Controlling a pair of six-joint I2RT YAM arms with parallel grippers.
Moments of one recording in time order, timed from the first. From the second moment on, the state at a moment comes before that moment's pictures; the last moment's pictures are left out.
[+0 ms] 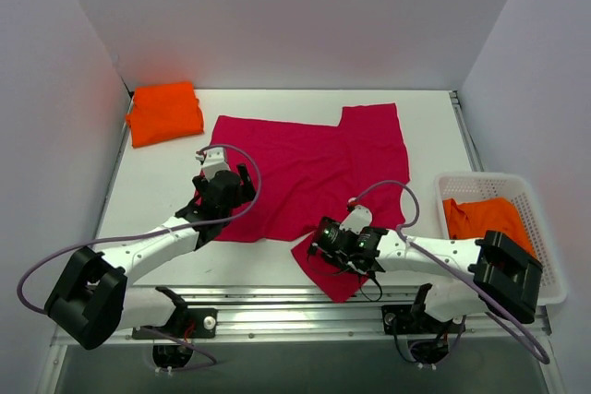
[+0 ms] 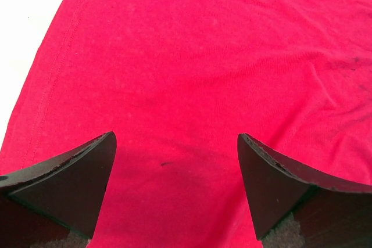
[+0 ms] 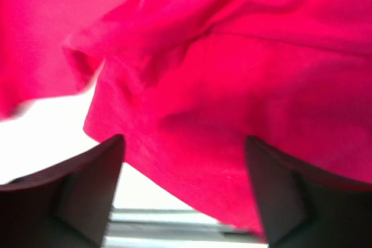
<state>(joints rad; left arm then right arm) -0.61 1.26 0.63 0.06 -0.55 -0.62 1.06 1.33 0.59 -0.41 0.40 1.42</state>
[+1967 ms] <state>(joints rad) -0.61 1.21 0.60 0.06 -0.51 -0.64 1.25 1.46 0.66 -0.79 0.46 1.59</state>
